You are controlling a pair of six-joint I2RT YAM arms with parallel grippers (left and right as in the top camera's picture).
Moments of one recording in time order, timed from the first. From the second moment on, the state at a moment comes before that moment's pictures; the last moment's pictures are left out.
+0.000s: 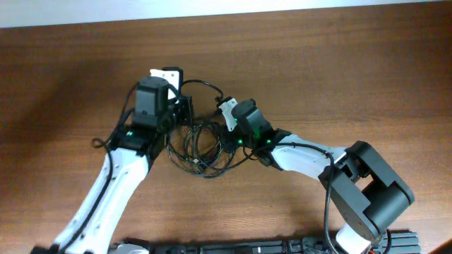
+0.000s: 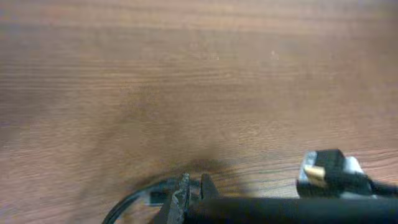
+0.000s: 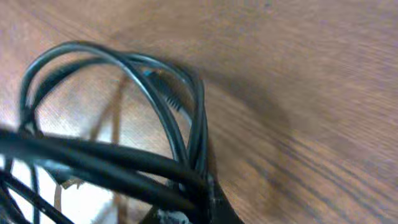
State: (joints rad) left arm -0.27 1.36 0.95 -0.31 0.09 -0.23; right arm 0.63 1.82 0.87 0.19 -0.22 0.22
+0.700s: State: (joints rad) left arm 0.17 1.23 0.96 -0.44 0.13 -0.27; right arm -0.02 1.58 0.87 -0.27 -0.36 0.31
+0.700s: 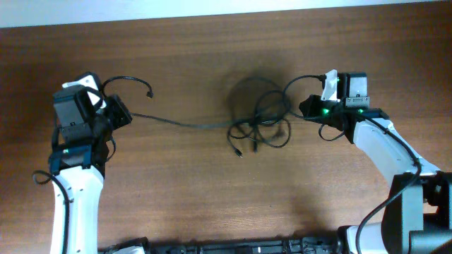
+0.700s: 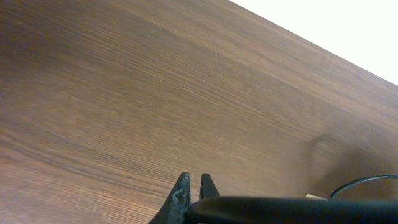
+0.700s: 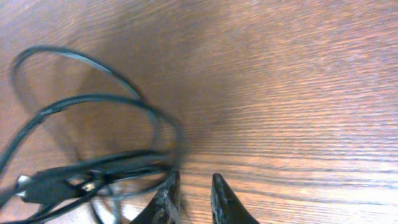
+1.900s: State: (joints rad) left arm 0.10 1.39 0.96 -0.60 0.46 -0.70; right arm 0.02 1.58 0.87 -0.29 -0.43 0.31
